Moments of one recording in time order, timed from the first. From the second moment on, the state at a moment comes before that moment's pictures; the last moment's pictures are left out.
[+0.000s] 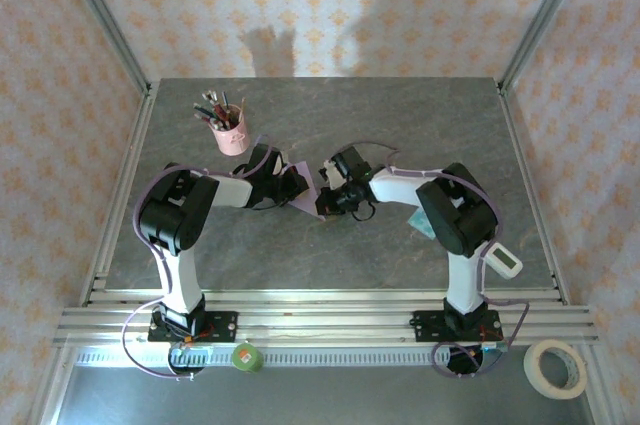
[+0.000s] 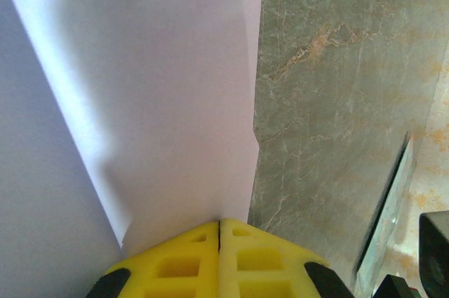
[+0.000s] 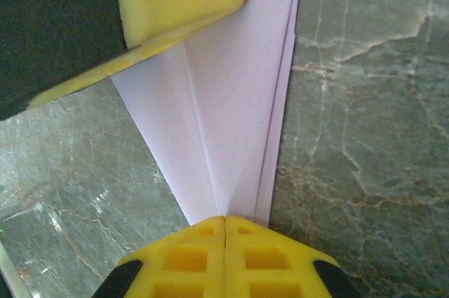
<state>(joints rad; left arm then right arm) -0.34 1.91 0.89 0.19 0.47 -0.97 0.63 1.94 1.11 -0.27 -0.51 0.43</state>
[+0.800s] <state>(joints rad) -0.35 1.92 0.91 0.16 0.46 -0.97 0.66 1.88 1.13 -0.33 -0.43 0.45</state>
